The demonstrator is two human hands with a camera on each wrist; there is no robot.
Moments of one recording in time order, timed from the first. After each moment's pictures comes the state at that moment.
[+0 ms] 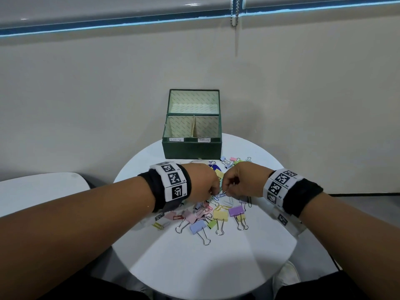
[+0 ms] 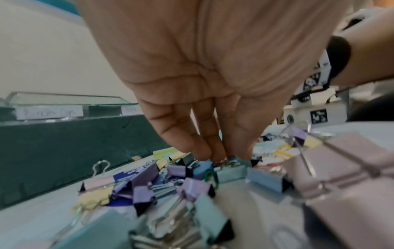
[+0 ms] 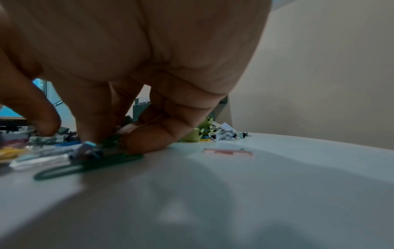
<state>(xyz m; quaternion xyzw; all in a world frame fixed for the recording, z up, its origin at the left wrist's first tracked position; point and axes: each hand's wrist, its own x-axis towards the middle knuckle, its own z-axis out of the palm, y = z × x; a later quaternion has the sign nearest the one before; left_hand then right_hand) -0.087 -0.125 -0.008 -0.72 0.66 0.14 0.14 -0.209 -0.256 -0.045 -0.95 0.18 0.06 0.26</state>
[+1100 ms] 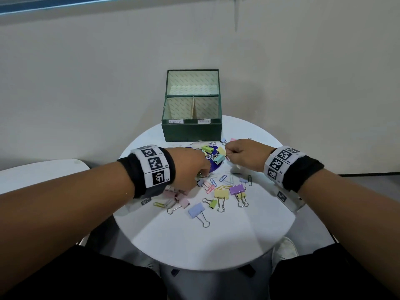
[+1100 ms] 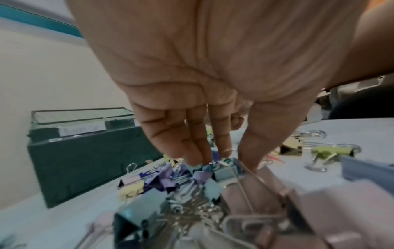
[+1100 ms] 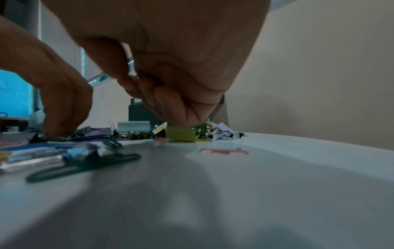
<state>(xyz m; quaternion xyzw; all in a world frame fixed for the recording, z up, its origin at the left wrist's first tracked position) -0.077 -0.092 -0.001 -0.72 0.65 0.12 0.19 -0.212 -0.247 -0.032 -0.94 0.21 0.01 0.28</state>
